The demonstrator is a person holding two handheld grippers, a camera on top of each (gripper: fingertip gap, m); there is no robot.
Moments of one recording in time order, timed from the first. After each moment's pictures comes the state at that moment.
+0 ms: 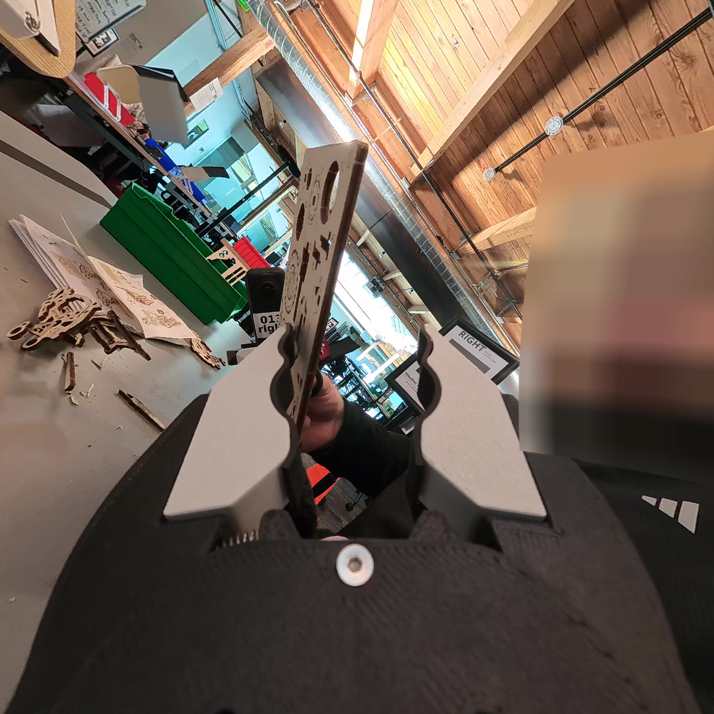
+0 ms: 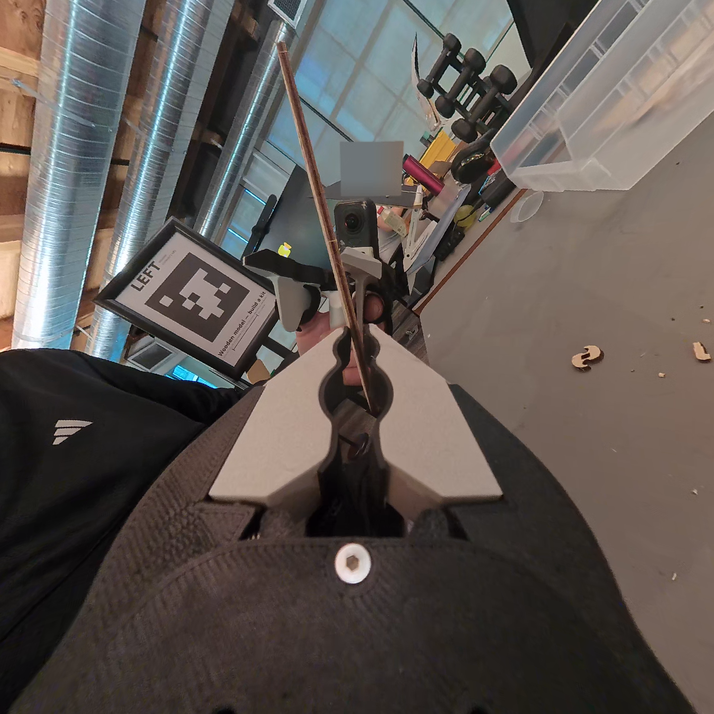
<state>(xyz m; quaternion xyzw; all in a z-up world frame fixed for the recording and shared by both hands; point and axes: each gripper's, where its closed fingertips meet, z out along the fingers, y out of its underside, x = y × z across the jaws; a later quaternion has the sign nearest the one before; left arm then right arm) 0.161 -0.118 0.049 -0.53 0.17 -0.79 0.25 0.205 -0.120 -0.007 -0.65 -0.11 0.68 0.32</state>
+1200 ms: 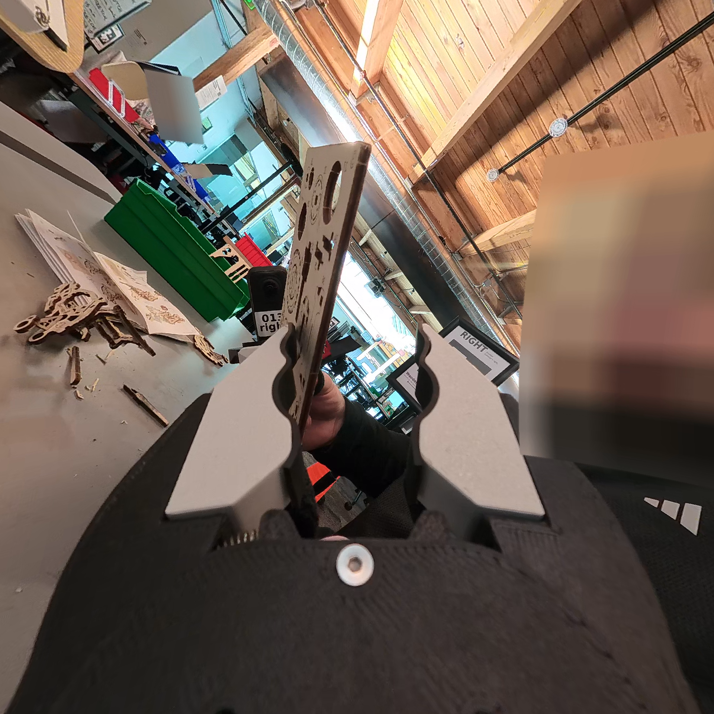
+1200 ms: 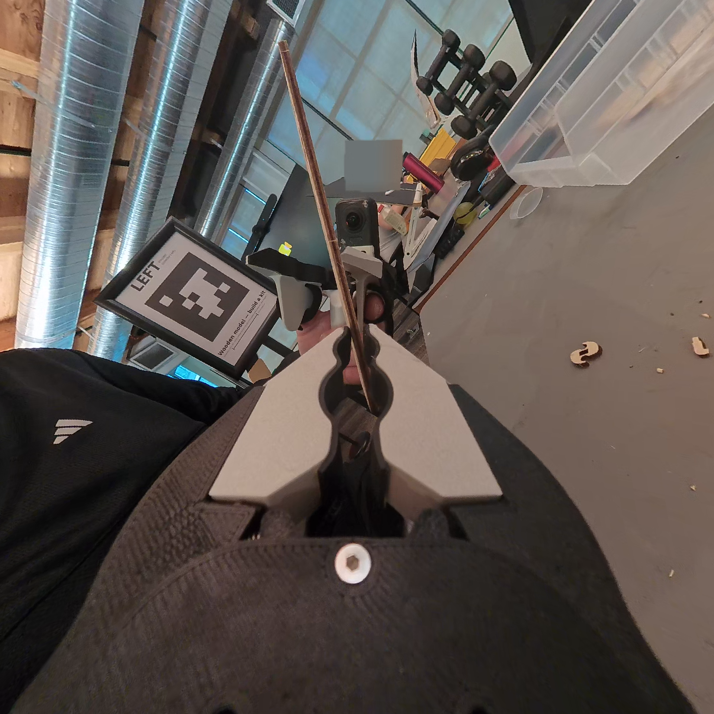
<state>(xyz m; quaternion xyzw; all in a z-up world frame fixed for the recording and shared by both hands) 0.161 -0.117 0.045 -0.53 0.17 -0.79 0.25 0.205 -0.120 -0.010 -0.65 -0.11 0.68 0.31</state>
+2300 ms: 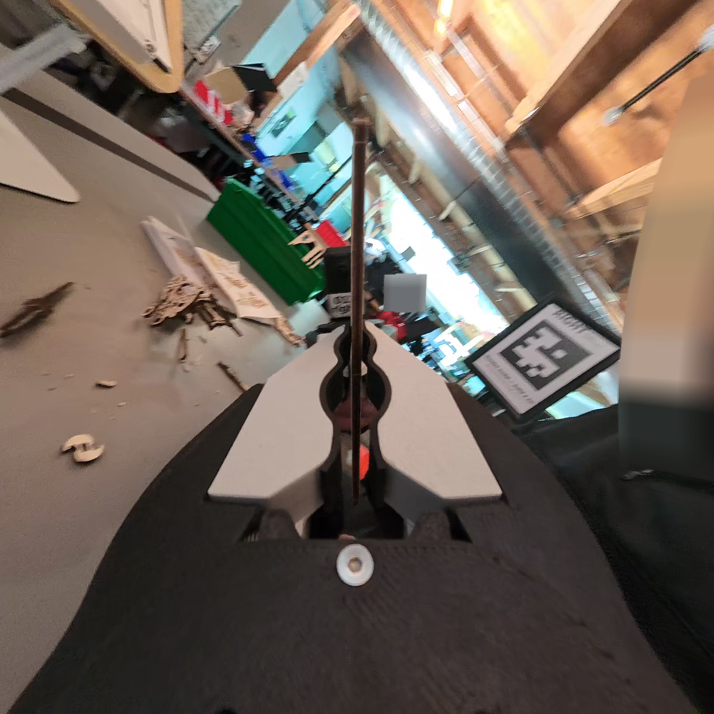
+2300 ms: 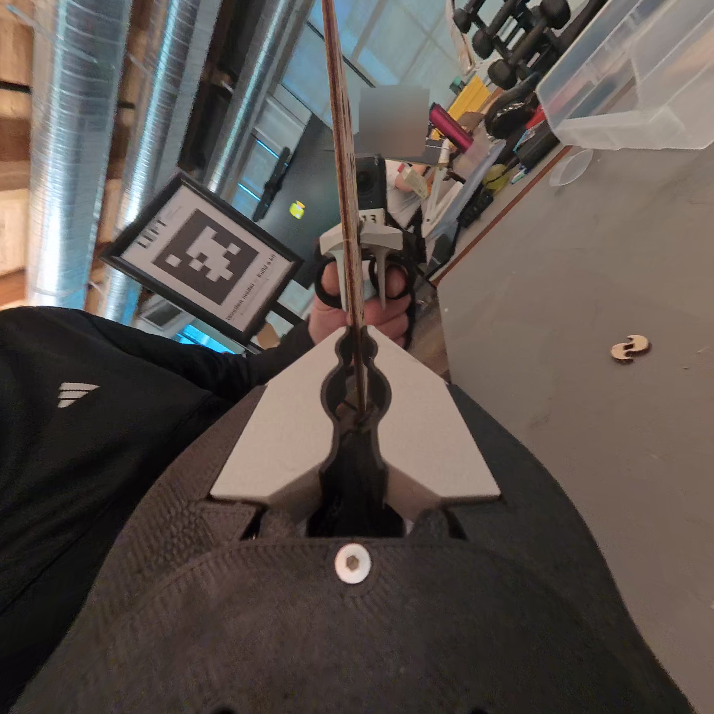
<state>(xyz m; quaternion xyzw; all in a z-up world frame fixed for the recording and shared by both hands) 0.162 -0.106 0.019 -0.62 0.20 -0.70 0.30 0.190 -0.137 -0.009 -0.65 -0.17 0.68 0.29</state>
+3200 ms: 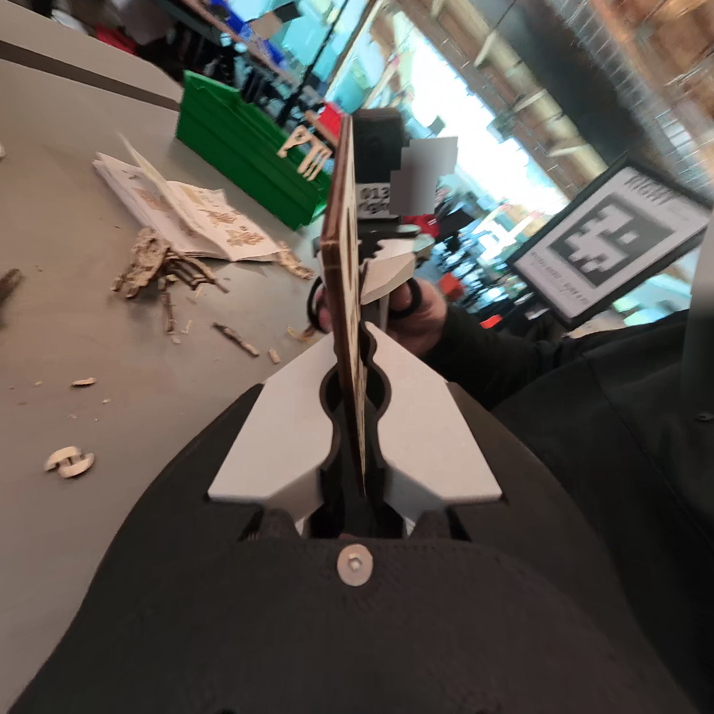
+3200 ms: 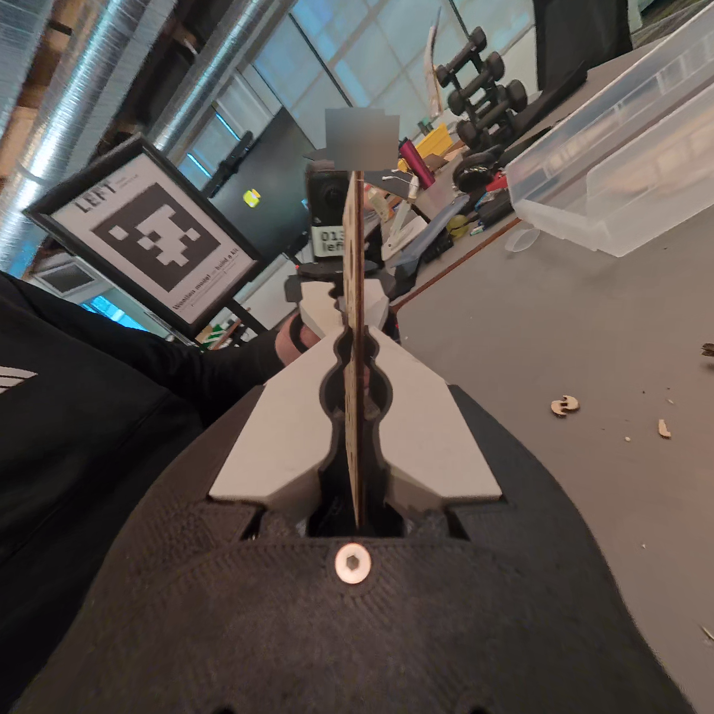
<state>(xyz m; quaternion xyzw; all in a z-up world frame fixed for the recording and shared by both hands) 0.200 -0.141 0.005 -0.65 0.35 -0.63 0.27 0.194 -0.127 0.015 -0.66 -0.22 0.61 0.38</state>
